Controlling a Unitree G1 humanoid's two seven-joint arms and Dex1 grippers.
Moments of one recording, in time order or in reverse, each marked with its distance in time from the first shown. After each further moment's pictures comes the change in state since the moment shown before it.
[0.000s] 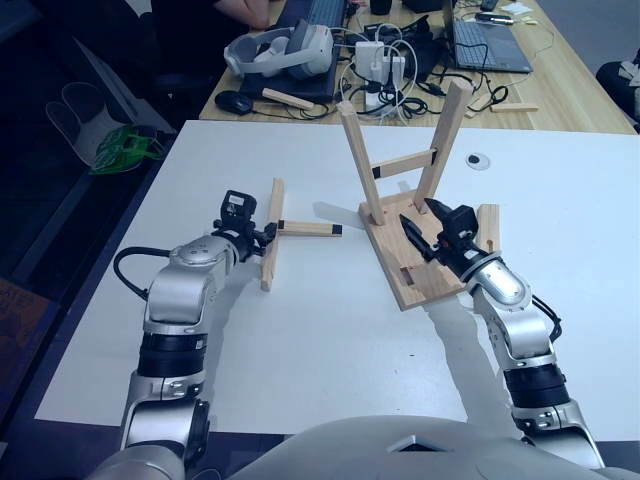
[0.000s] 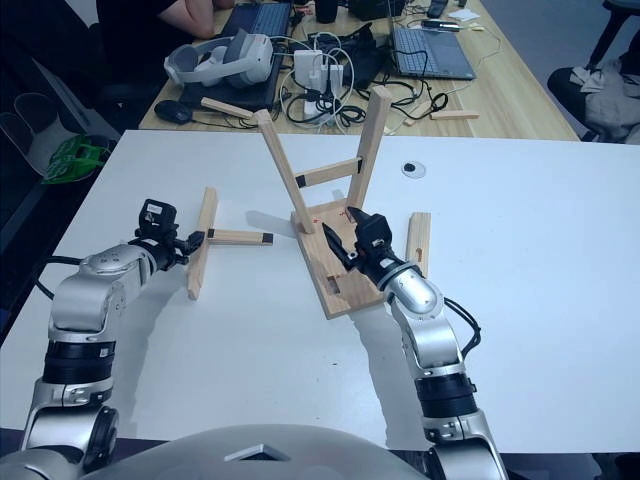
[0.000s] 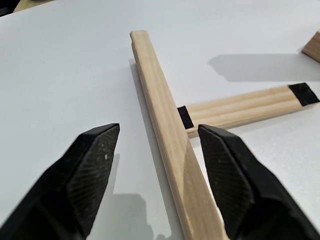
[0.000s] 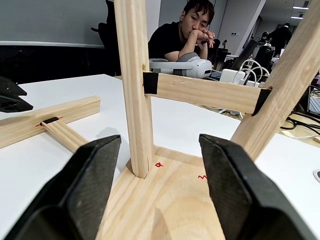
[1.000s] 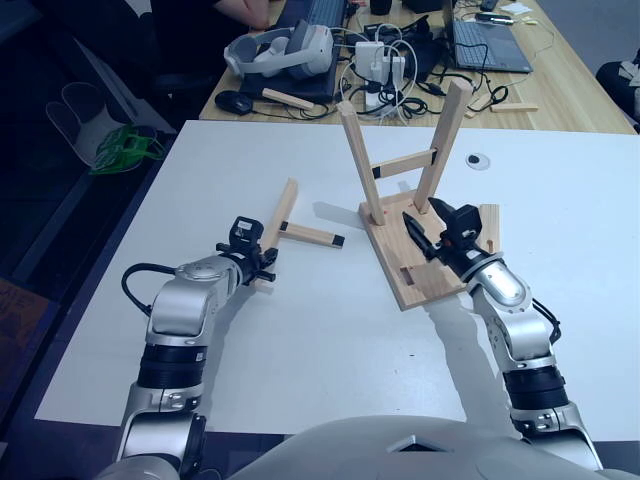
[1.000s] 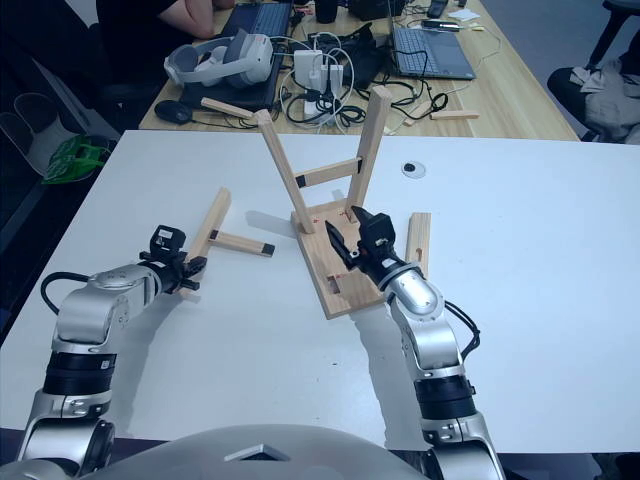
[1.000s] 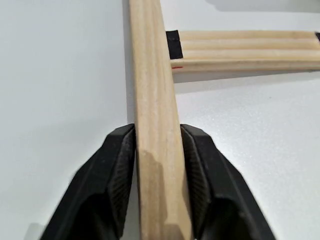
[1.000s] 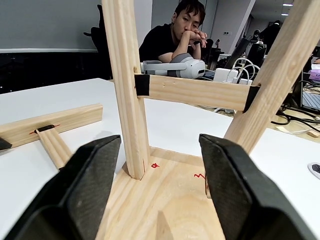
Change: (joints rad) left arm 0.052 -0.008 -0.010 0.041 -0.022 0.043 -0.036; right arm 0.006 0.017 -0.022 -0.006 0.028 0.007 -0.025
